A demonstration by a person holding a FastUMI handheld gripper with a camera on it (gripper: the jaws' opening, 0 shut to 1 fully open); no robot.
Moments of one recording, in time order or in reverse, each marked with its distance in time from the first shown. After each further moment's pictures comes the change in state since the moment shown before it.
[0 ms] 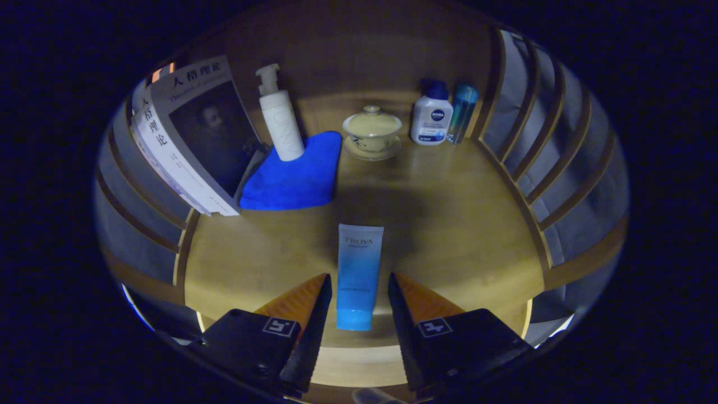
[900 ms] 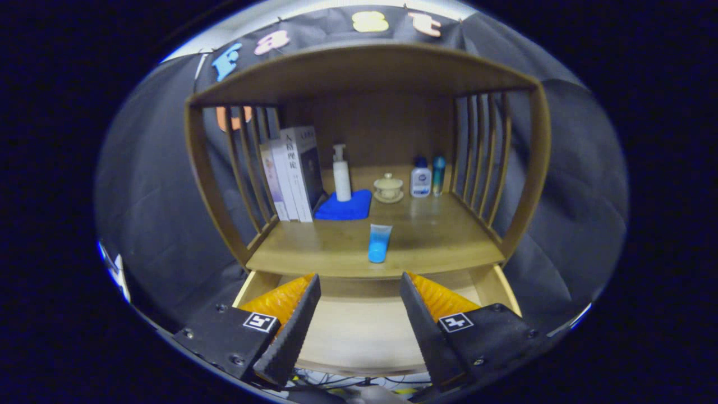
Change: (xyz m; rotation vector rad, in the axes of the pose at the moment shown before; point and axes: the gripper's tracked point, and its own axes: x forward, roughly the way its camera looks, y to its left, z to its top) arm -0.188 0.003 -0.129 -0.090 -0.568 0.114
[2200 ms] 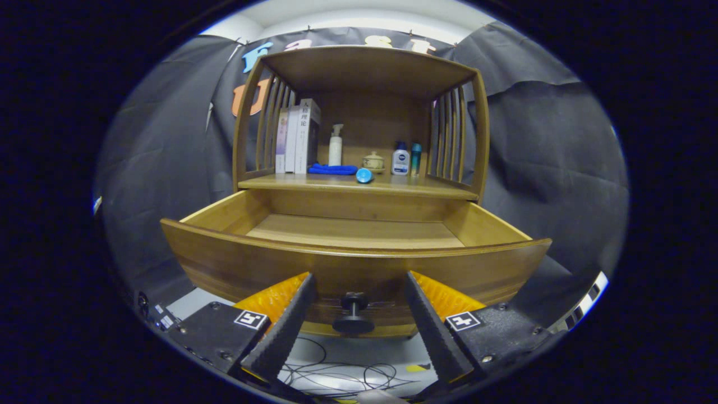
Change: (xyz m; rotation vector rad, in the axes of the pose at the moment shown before) arm -0.005 -0.011 -0.217 -0.041 -0.104 -0.117
